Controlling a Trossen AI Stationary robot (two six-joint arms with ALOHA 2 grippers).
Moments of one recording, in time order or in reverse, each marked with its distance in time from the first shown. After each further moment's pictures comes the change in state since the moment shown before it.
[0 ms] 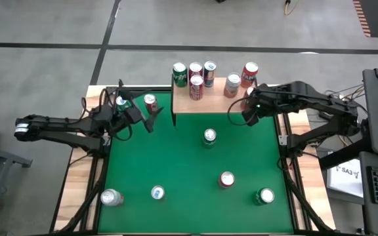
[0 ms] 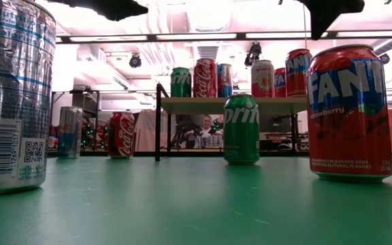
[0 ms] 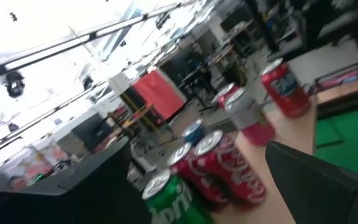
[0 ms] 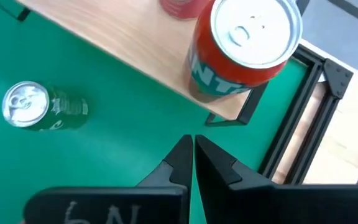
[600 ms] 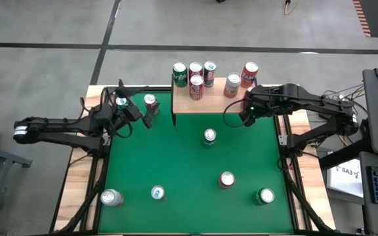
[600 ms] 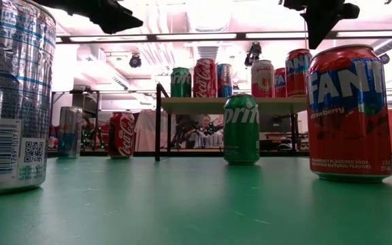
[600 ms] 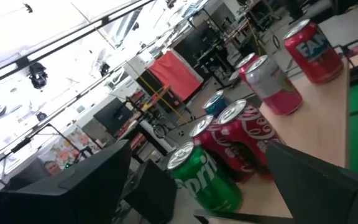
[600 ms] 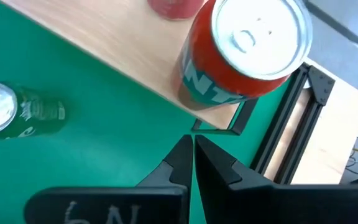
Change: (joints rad) left arm 0.051 -0.034 -0.027 -0.031 -0.052 0.061; right arm -0.008 0.023 -0.058 0.029 0.055 -0.027
